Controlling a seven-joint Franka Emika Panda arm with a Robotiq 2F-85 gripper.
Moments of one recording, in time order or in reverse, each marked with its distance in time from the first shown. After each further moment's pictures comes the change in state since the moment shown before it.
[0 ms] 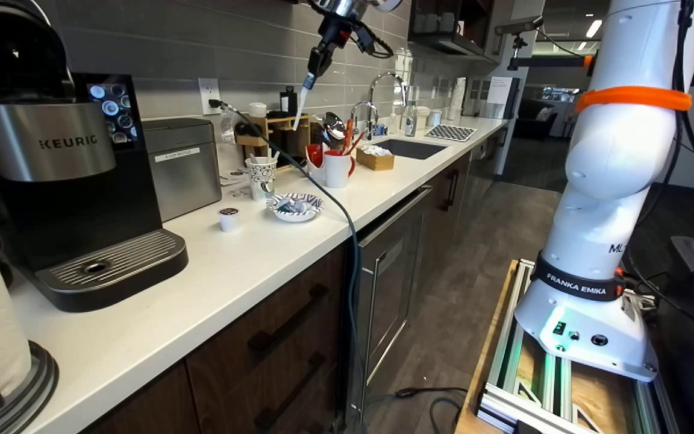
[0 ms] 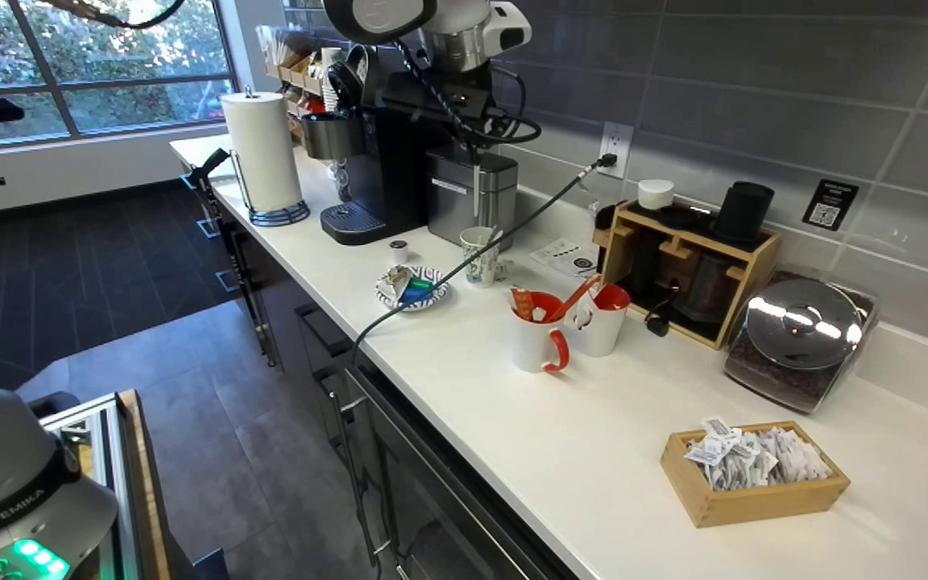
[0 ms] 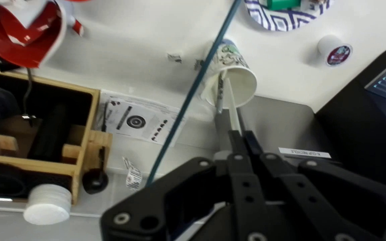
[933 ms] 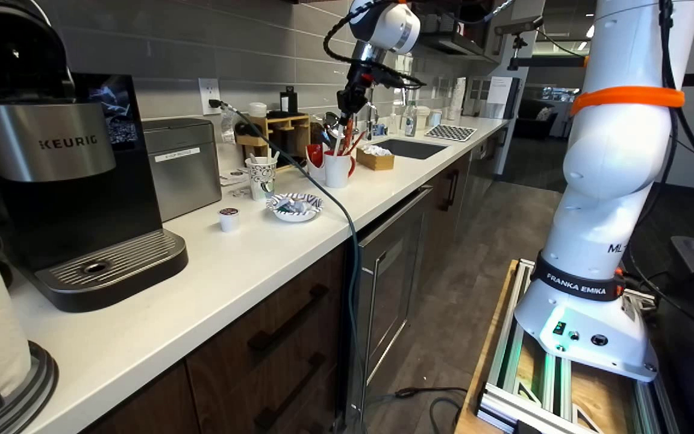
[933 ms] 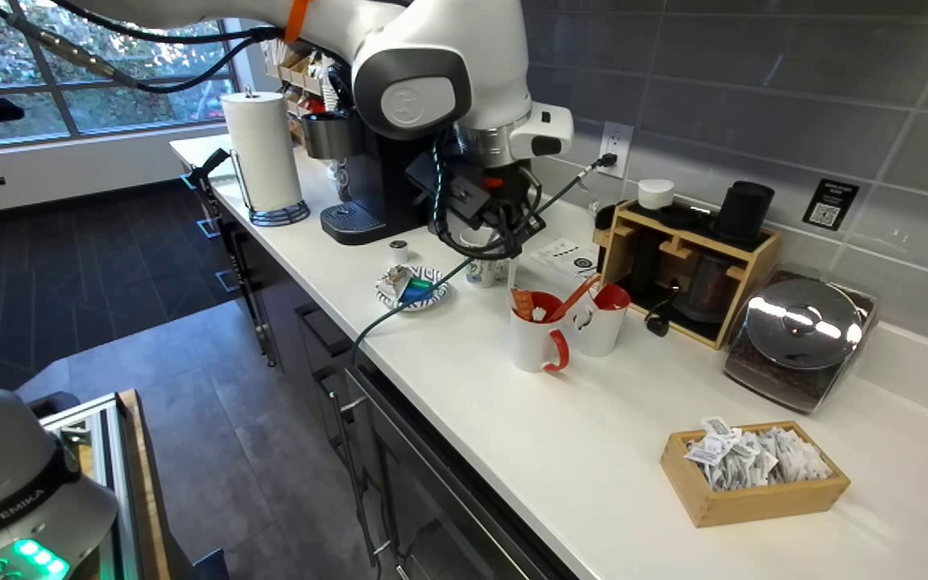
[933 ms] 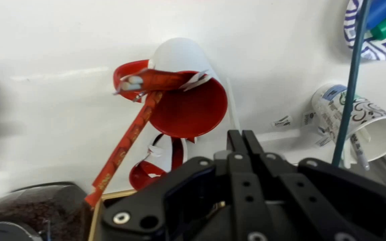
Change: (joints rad) arm -0.030 0.076 -0.125 -0.113 -0.112 0.130 0.334
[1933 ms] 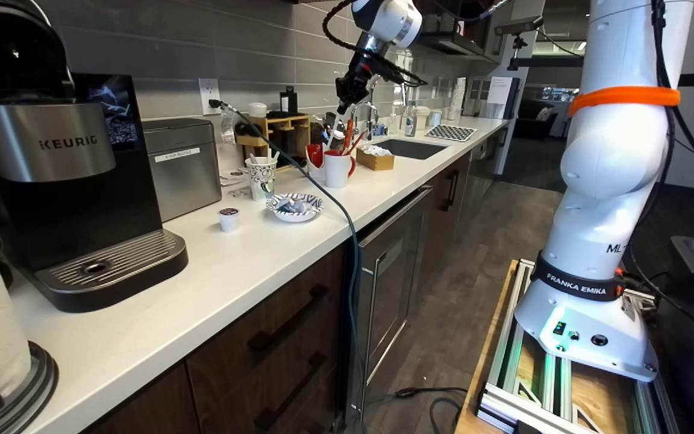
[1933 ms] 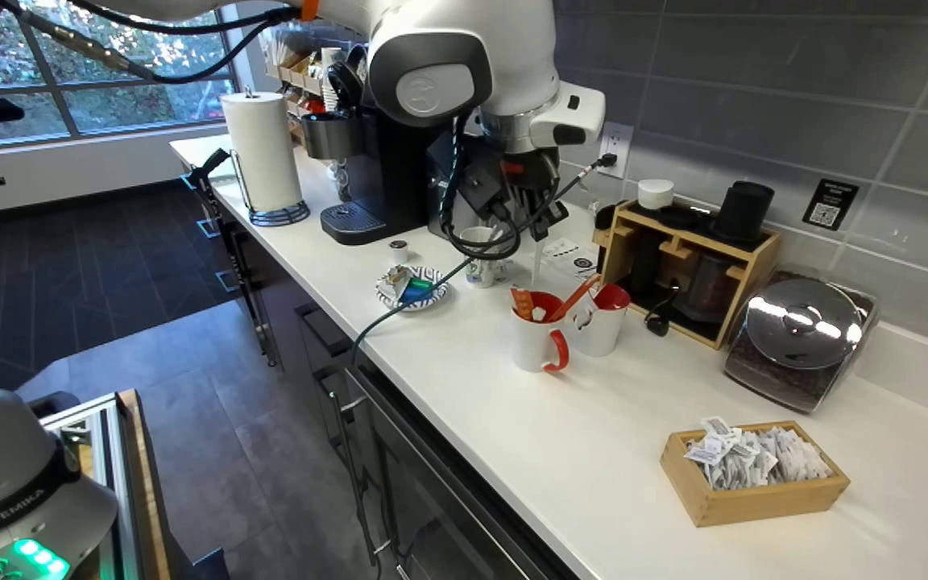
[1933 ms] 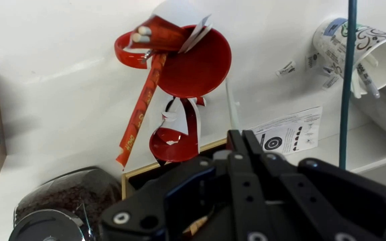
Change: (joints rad) arm -0.034 0.037 -0.005 0.091 0.101 0.000 0.090
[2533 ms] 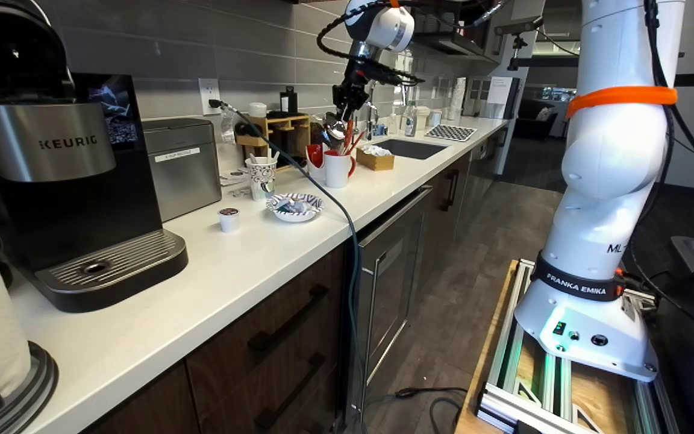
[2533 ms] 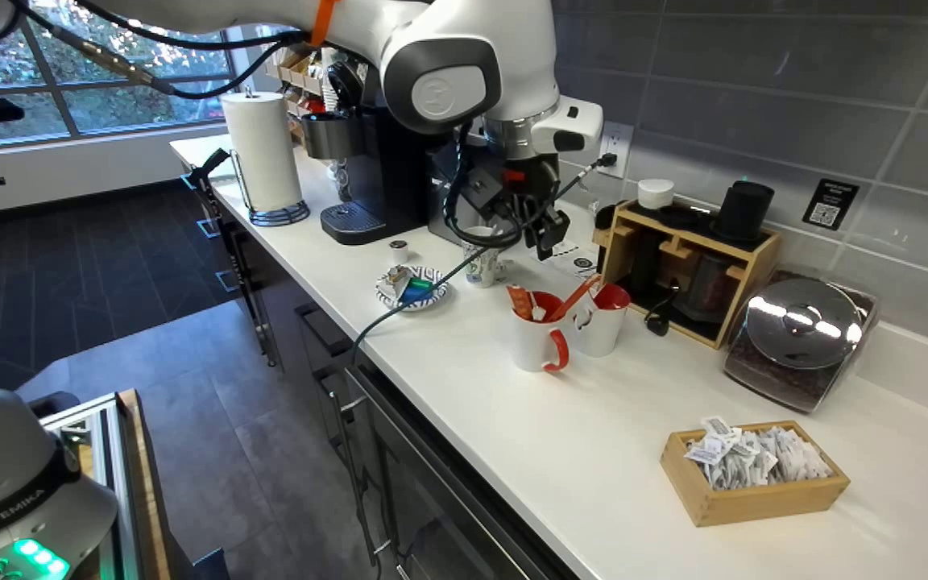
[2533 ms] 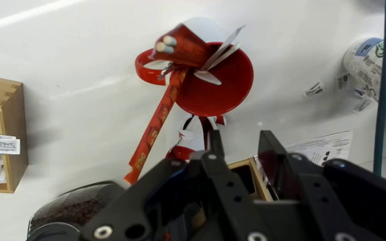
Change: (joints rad) arm 0.016 0.043 0.006 0.030 -0.144 -0.019 0.103
